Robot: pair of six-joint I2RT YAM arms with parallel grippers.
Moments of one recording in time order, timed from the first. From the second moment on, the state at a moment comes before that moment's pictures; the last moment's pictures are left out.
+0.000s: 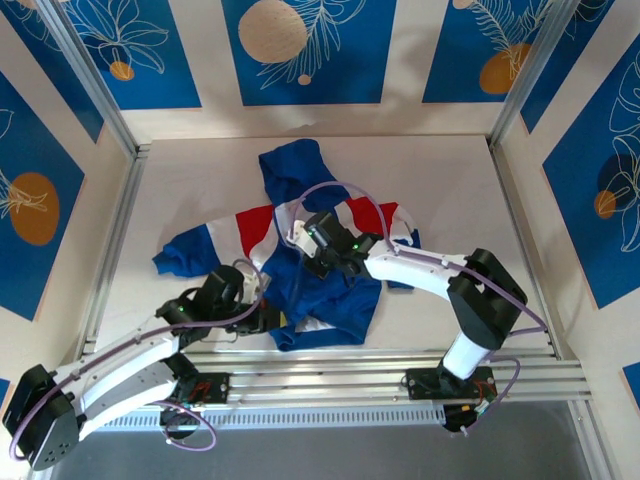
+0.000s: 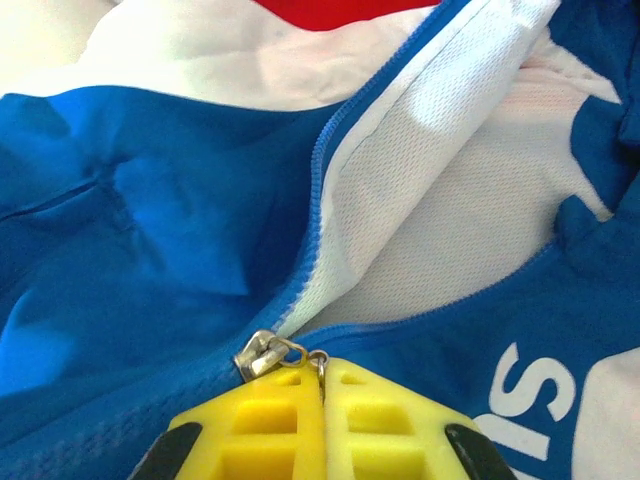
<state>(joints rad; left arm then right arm) -0.73 0.84 0.41 -0.36 0.52 -0.85 0.85 1.66 1.09 -0.32 0.08 -0.22</state>
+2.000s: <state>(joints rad) -0.69 0.79 0.35 -0.42 0.51 -0.88 0.61 2.02 1.54 -0.41 0.00 -0.31</state>
